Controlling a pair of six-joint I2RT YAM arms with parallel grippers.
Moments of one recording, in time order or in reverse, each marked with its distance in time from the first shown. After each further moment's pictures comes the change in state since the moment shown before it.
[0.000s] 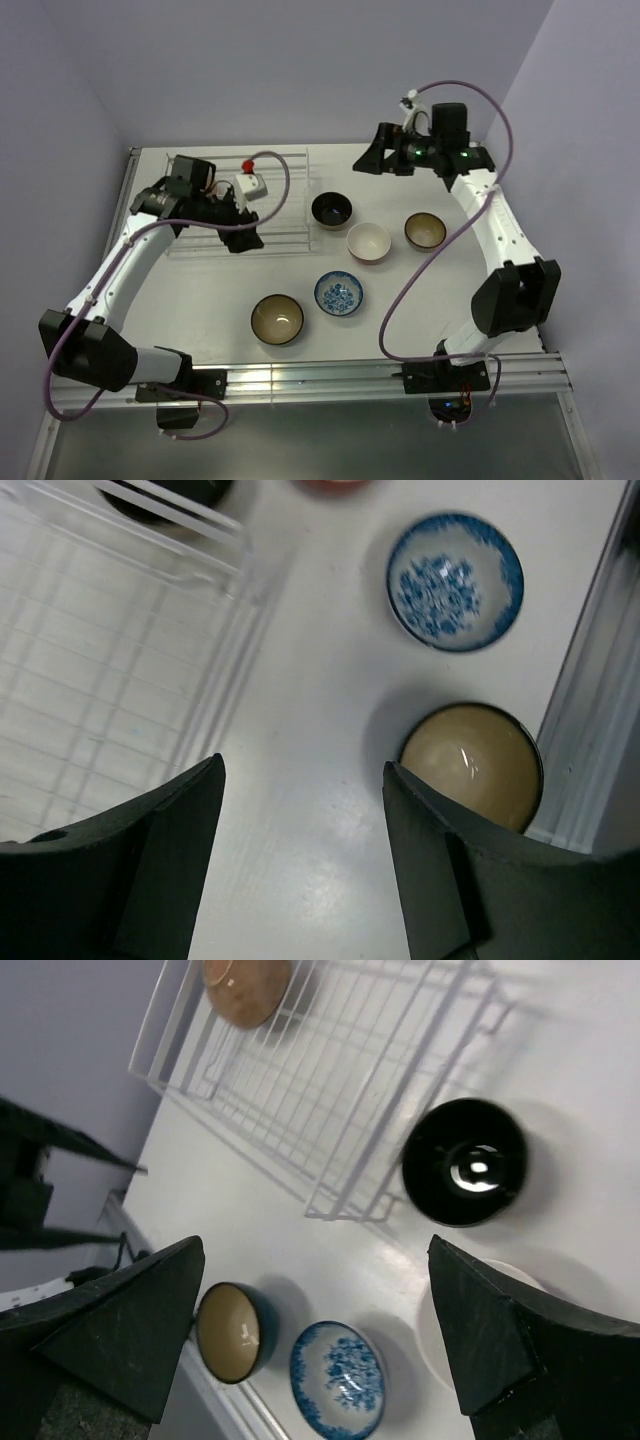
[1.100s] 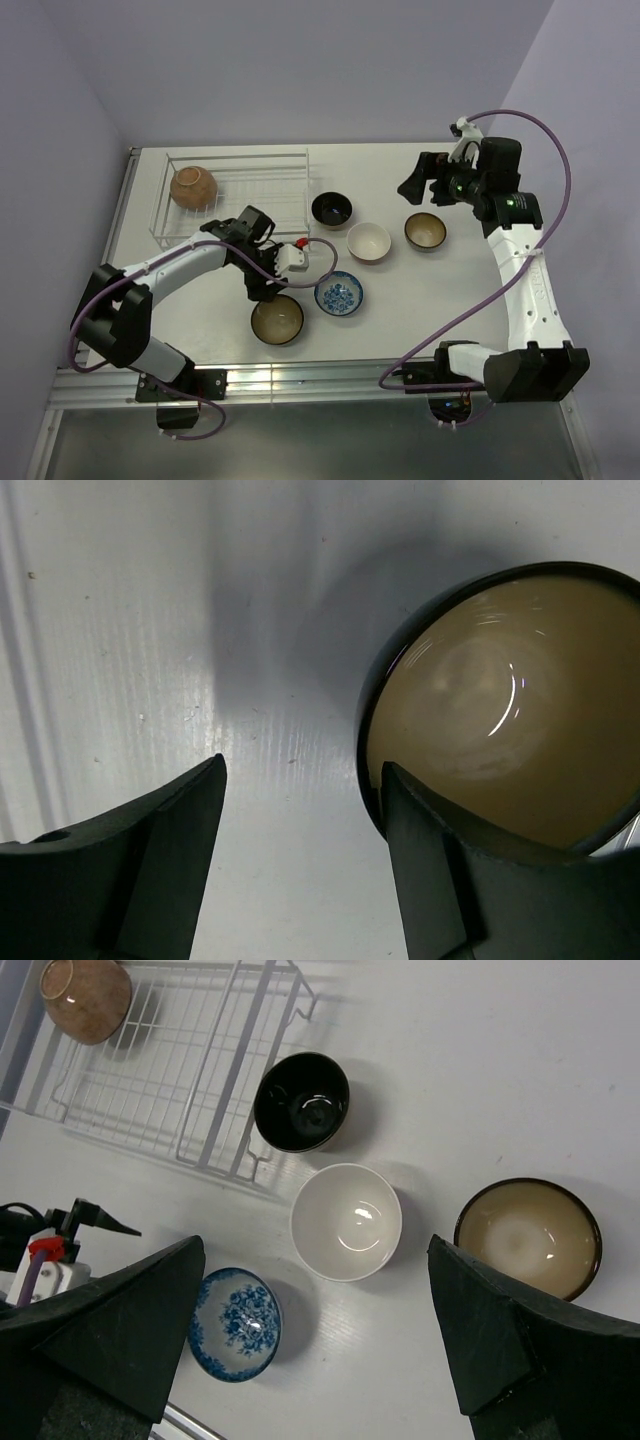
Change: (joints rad) left arm -0.341 0.145 -0.352 0.100 -0.294 0.250; right arm -0.195 -0.433 -0.256 -0.128 0.219 -0.193
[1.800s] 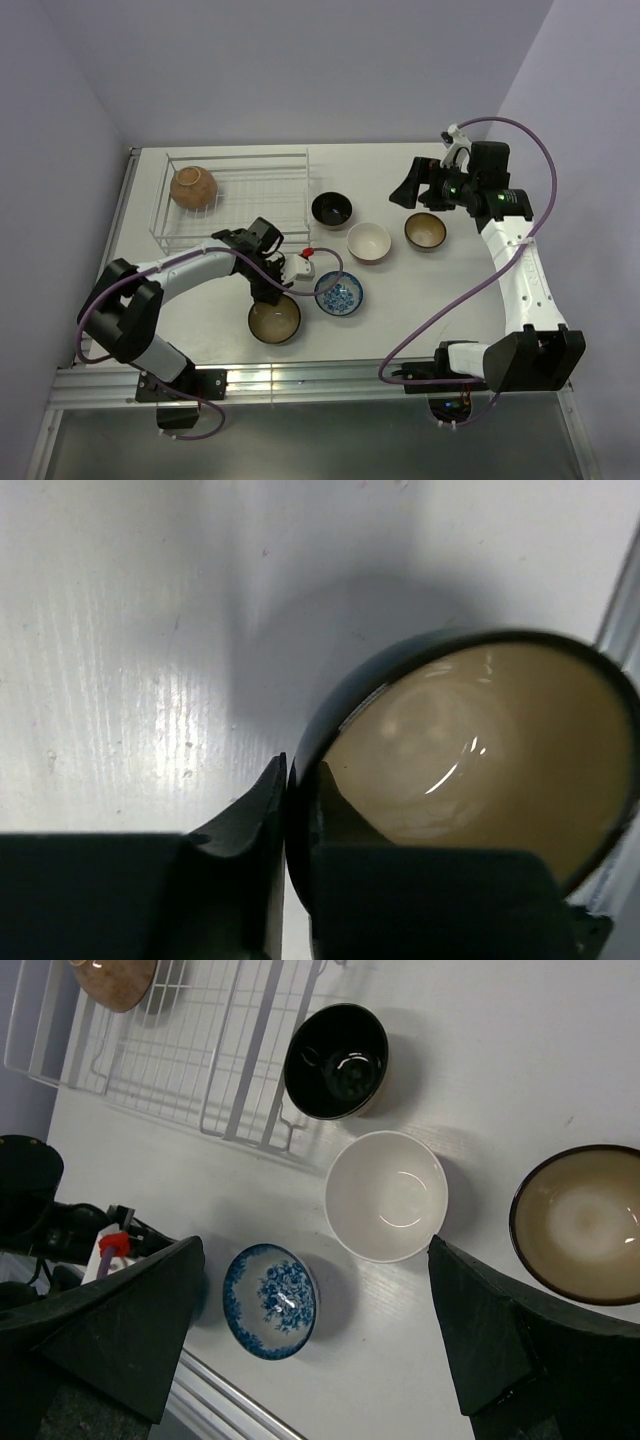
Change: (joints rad) left arm -0.063 0.039 -0.074 0.075 -0.003 -0.092; right arm -0.005 0.057 -0.041 -0.010 -0.090 0.060
